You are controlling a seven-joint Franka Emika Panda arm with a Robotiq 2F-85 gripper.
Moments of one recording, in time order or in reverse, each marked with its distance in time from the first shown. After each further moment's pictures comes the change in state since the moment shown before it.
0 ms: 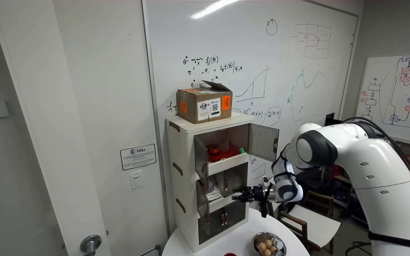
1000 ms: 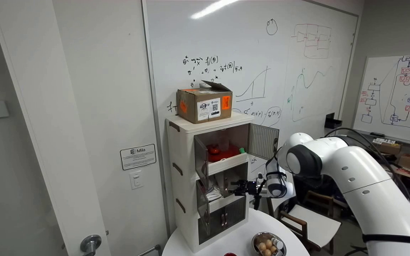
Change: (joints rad) arm -0.004 0.204 0.007 0.303 0.143 0.115 -0.054
